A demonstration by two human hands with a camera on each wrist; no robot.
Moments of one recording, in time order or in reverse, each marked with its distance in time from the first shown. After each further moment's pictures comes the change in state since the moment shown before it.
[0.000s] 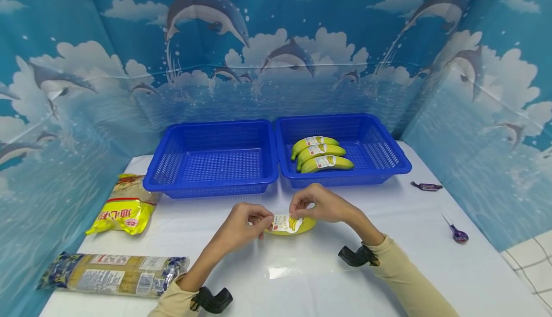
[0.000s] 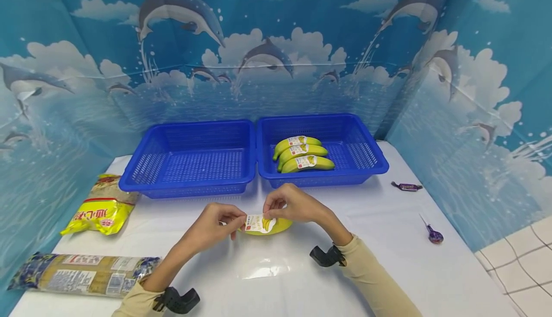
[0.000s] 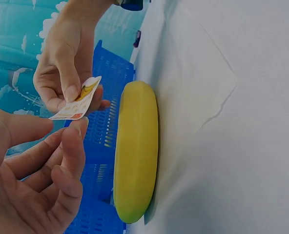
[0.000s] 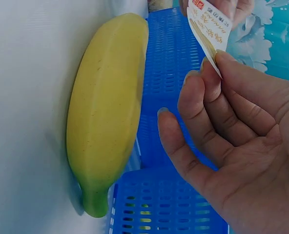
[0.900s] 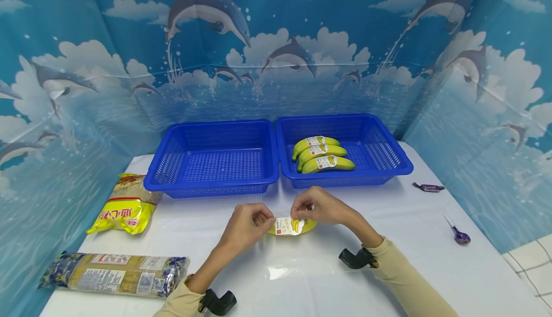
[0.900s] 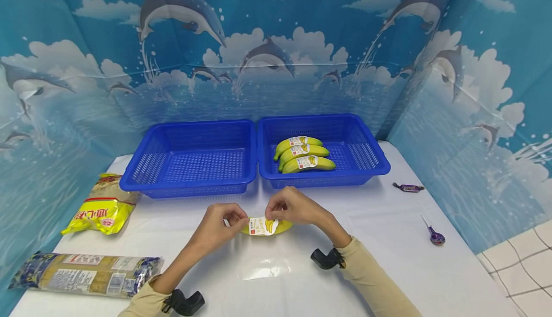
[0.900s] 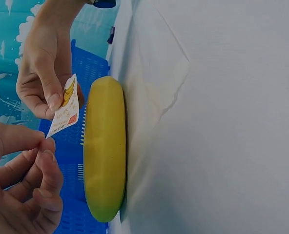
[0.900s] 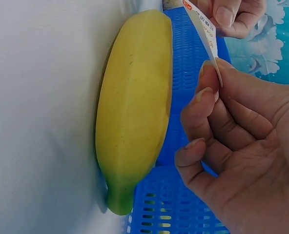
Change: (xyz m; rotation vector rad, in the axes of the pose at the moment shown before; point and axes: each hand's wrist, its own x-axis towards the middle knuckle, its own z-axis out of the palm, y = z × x) left_hand 0.004 -0.011 0.018 0.200 0.215 0.051; right_hand 0.001 0.011 0.004 -0.043 0.019 0.009
